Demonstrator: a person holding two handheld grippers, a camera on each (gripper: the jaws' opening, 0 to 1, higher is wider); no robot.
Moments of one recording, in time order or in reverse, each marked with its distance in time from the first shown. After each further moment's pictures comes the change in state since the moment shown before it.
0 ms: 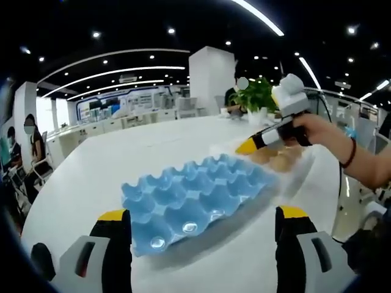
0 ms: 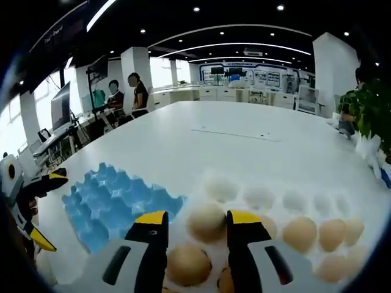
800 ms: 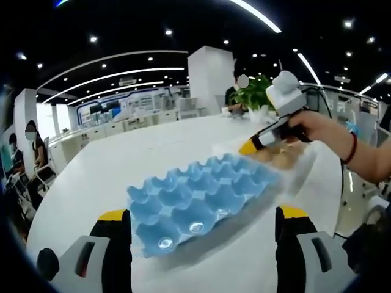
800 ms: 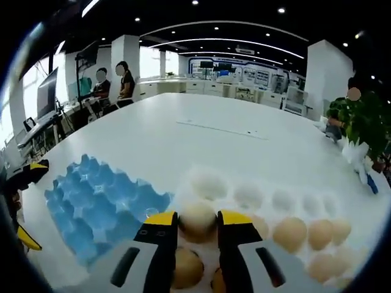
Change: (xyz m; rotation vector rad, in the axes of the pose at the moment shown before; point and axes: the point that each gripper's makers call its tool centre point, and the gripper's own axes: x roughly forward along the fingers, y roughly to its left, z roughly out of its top) left arm 0.001 0.008 0.005 0.032 0.002 0.018; right arm 0.003 -0.016 -0.004 -0.035 0.049 -0.131
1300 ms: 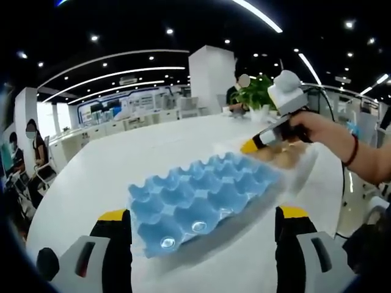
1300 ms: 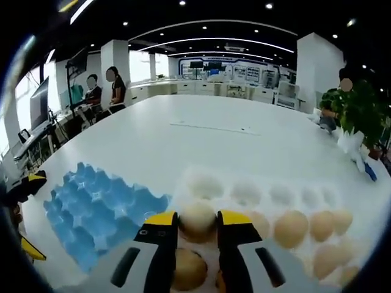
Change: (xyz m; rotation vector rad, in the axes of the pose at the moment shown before) left arm 0.003 0.003 -0.003 -0.006 0.004 0.004; right arm 0.002 -0.003 -0.001 0.059 -0.008 -0.035
